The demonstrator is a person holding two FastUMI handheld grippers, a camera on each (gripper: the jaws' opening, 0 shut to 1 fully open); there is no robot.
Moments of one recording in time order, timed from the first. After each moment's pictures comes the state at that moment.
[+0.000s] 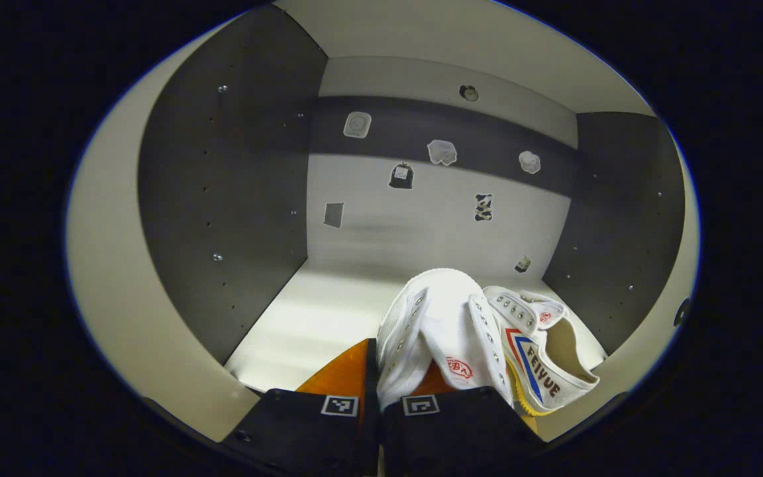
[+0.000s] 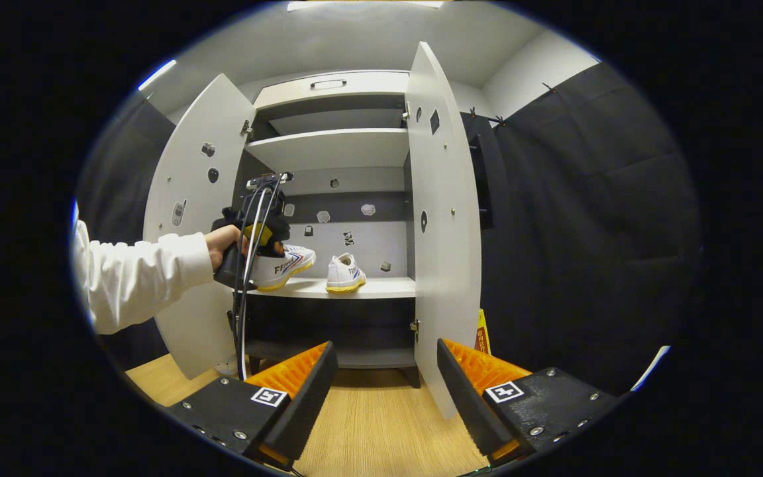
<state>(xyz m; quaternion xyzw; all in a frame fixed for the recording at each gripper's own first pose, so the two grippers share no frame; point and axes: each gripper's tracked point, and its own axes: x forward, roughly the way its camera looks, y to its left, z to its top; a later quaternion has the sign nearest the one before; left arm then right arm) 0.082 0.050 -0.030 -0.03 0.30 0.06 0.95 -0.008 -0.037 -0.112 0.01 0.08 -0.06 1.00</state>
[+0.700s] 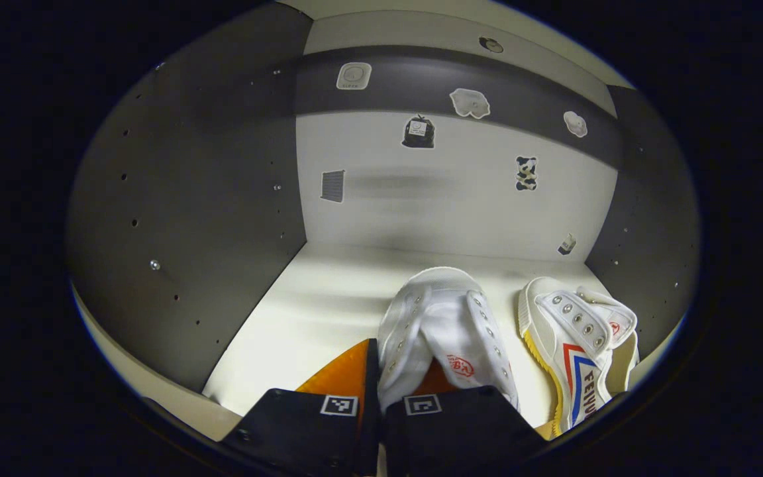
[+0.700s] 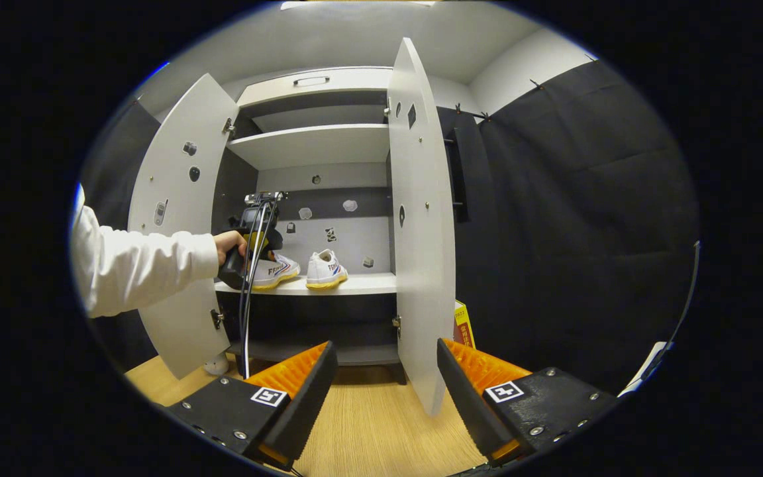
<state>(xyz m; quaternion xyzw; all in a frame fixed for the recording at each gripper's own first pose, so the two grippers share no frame) 0.088 0.063 -0.051 0.00 0.35 0.08 0.93 -0.011 -0.051 -0.121 0.01 0.08 -0.09 0.99</state>
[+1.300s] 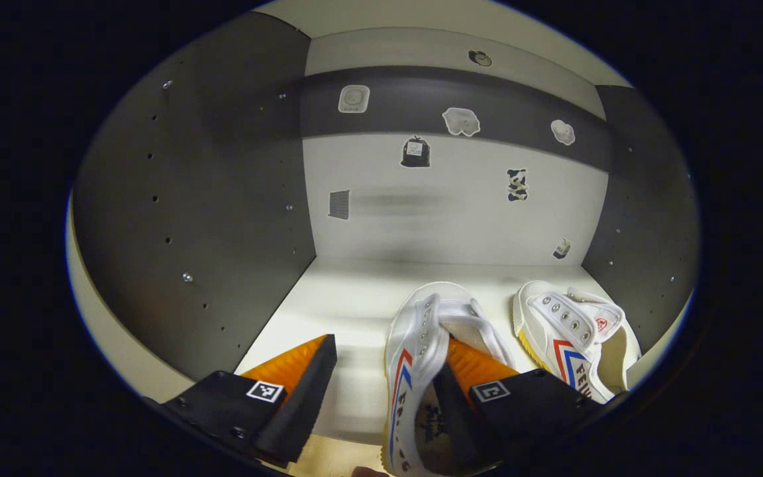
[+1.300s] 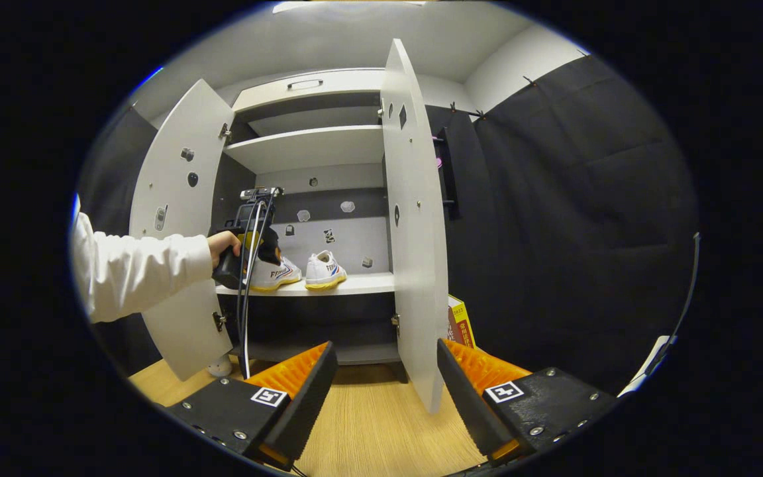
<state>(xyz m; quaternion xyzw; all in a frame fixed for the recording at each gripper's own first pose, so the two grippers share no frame) 0.086 0.072 -0.037 0.02 0.32 0.09 0.94 -0.021 -0.057 -0.119 0.03 0.08 -0.09 0.99</state>
